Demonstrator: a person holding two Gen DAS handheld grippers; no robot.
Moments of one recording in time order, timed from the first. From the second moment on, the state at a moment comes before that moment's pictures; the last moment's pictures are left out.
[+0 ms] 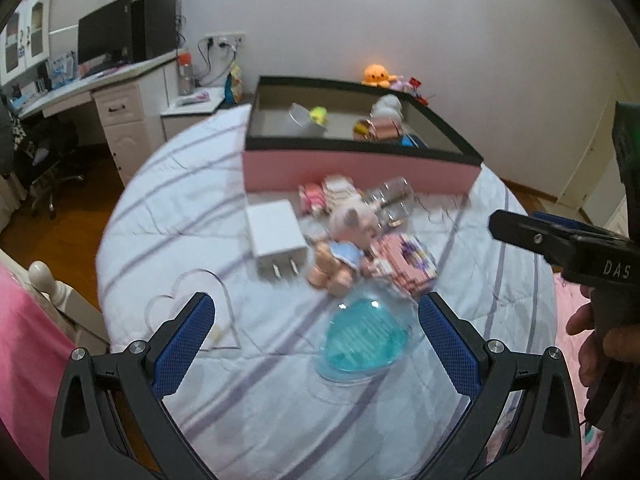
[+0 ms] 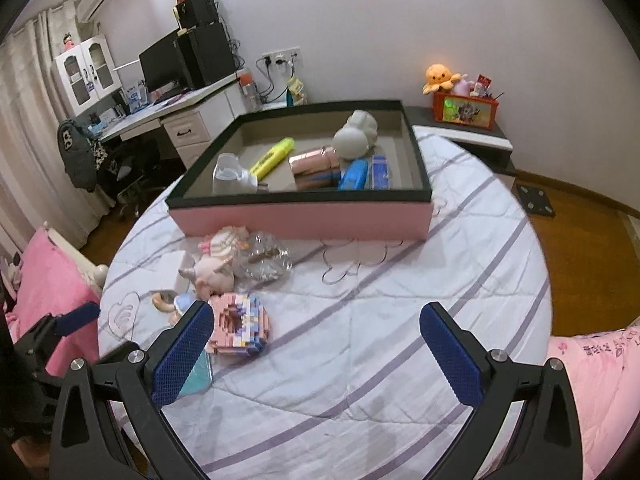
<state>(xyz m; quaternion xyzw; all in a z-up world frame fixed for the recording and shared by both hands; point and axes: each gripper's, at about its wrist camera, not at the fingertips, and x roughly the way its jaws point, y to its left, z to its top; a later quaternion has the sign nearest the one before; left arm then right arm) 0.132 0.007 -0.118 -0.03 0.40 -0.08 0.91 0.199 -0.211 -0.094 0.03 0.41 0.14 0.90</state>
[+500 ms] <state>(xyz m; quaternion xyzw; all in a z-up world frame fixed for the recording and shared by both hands) 0.144 -0.008 -0.145 -0.05 0.43 -0.12 0.89 0.205 -0.207 -0.124 0.03 0.44 0.16 0.88</state>
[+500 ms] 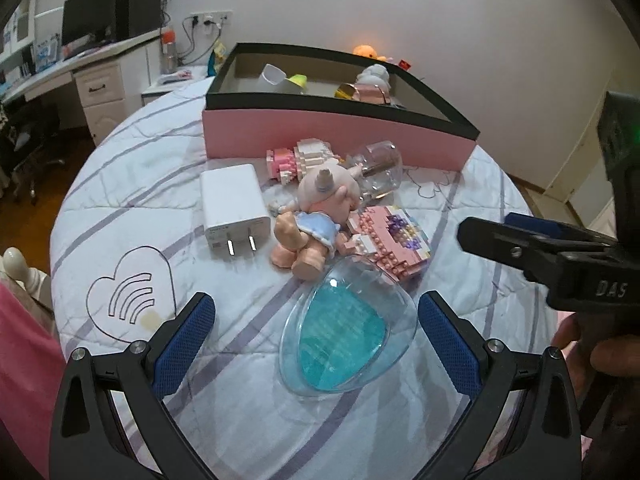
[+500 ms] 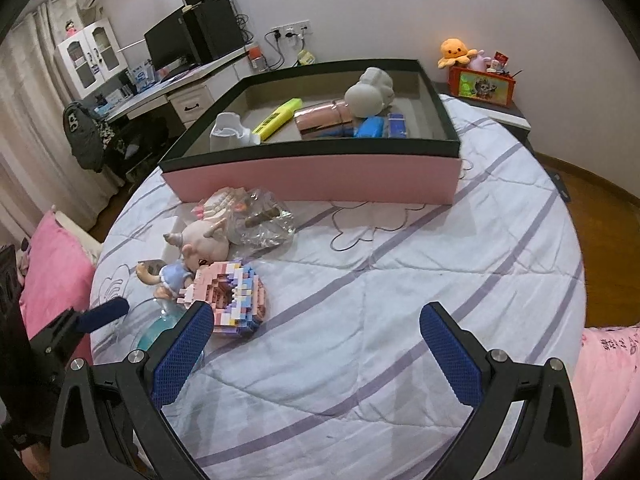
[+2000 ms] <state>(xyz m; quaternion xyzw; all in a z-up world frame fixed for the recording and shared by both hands) 0.150 0.060 -0.131 -0.07 0.39 -0.07 0.92 0.214 -0.168 -0.118 0.00 0.43 0.22 0.87</state>
